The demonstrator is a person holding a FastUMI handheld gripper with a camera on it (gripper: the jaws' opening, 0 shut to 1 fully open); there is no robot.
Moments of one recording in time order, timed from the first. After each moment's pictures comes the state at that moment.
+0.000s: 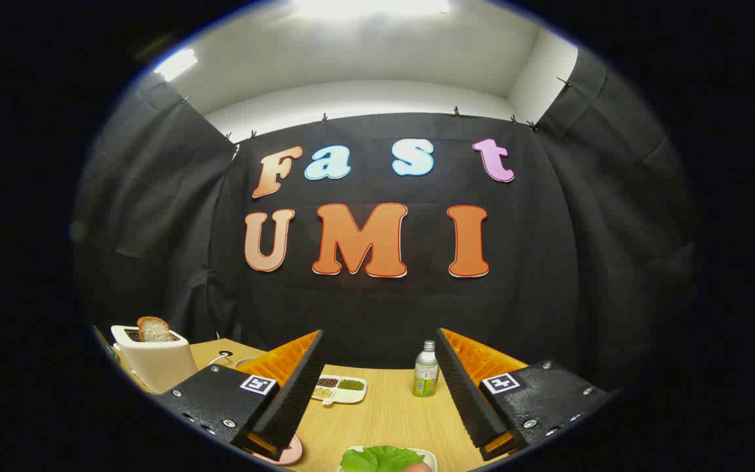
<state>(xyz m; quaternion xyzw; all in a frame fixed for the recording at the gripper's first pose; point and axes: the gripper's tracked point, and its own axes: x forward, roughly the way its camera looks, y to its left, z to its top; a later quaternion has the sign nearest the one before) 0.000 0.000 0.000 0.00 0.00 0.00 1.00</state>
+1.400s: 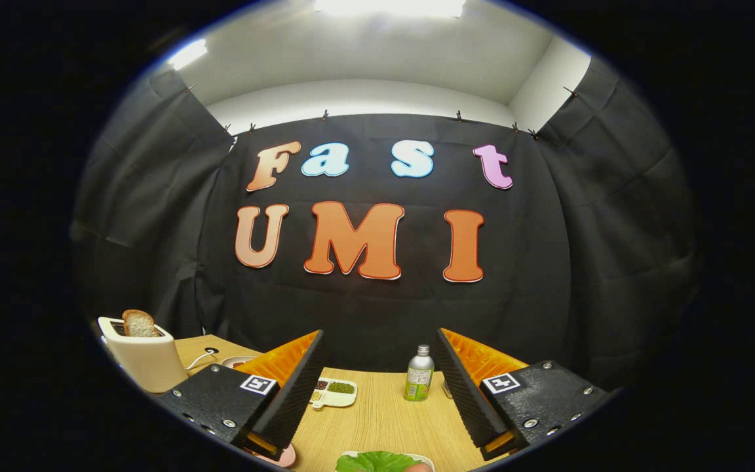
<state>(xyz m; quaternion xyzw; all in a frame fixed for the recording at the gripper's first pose) 0.015 0.004 -0.002 -0.03 0.00 -0.03 1.00</state>
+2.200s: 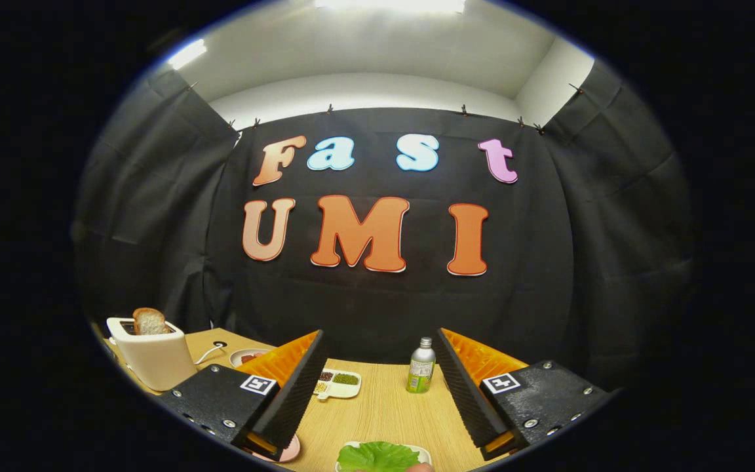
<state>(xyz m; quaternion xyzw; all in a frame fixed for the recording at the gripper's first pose) -0.003 0.006 -0.003 -0.04 0.03 -0.01 1.00</state>
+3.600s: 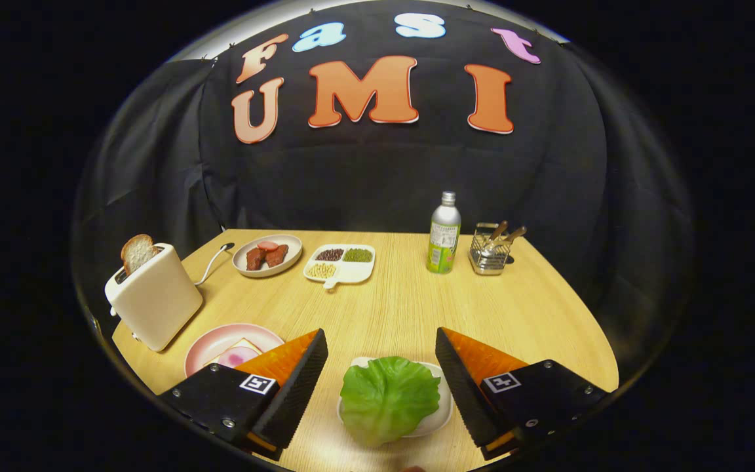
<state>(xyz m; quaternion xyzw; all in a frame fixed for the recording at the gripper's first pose) -0.018 0.002 -0.177 0.01 0.39 0.02 0.92</state>
